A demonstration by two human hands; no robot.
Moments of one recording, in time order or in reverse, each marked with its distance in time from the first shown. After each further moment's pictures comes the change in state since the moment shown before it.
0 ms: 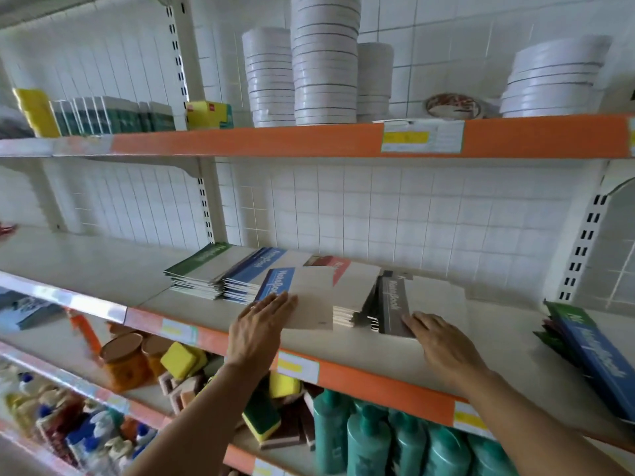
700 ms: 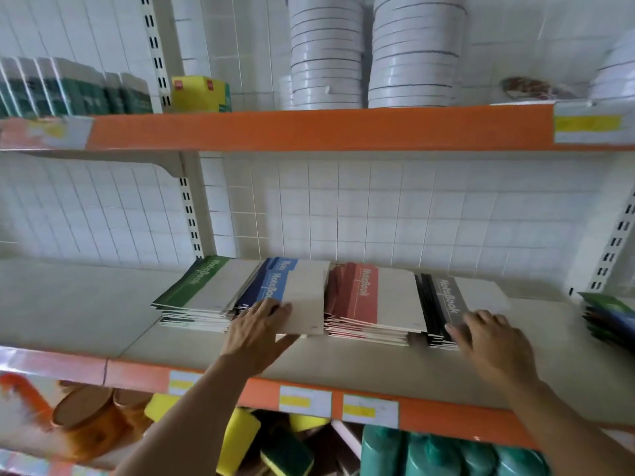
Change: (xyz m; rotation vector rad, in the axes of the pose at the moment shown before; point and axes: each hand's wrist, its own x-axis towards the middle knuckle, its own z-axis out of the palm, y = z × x) left_hand 0.057 -0.167 0.088 -0.012 -0.159 0.150; right_hand 0.052 -0.050 0.019 -0.098 0.235 0.531
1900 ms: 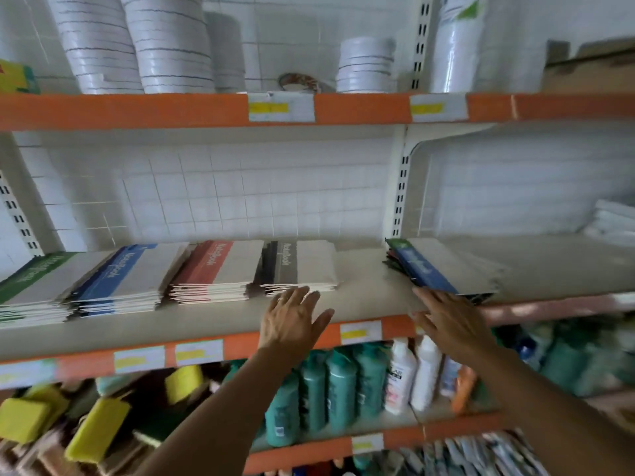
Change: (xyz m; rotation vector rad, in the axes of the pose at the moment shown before) left_hand -0.020 0.339 -0.054 -0.272 -0.116 0.150; right_hand -0.145 0.208 -0.094 -0.004 -0.148 0.007
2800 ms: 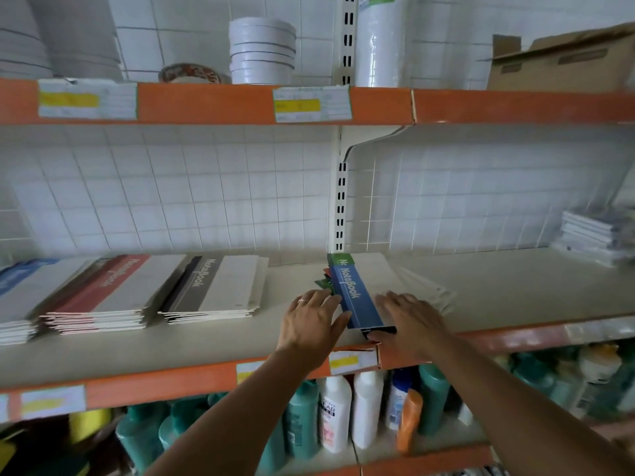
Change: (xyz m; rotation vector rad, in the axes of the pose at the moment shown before) left_hand 0.110 0.163 0.068 -0.066 -0.006 0.095; right_hand 0.063 0.123 0.018 0.005 -0.286 -0.041
